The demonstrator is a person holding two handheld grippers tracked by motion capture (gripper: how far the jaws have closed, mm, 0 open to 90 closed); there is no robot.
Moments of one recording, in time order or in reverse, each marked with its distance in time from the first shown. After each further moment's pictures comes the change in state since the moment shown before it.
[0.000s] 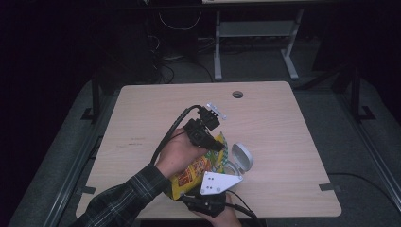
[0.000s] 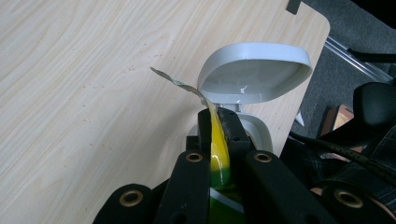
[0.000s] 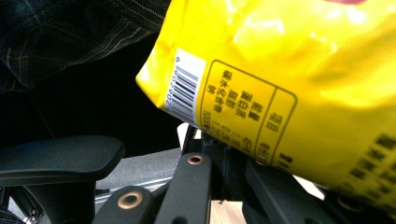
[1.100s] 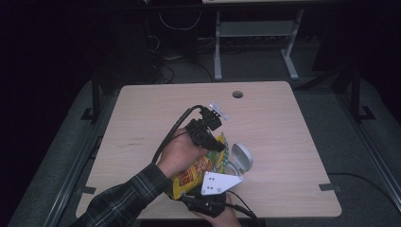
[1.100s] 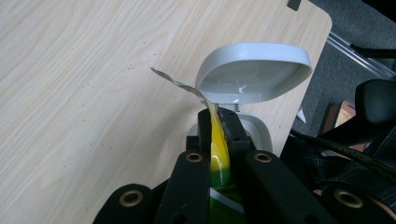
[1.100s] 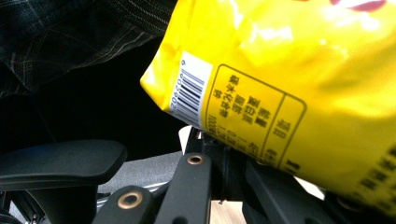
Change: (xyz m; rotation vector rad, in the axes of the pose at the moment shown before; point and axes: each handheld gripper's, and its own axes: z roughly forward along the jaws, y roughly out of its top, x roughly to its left) left arm -0.003 0.003 0.002 0.011 0.006 0.001; right arm 0.001 0.001 -0.001 -0.017 0.003 0.004
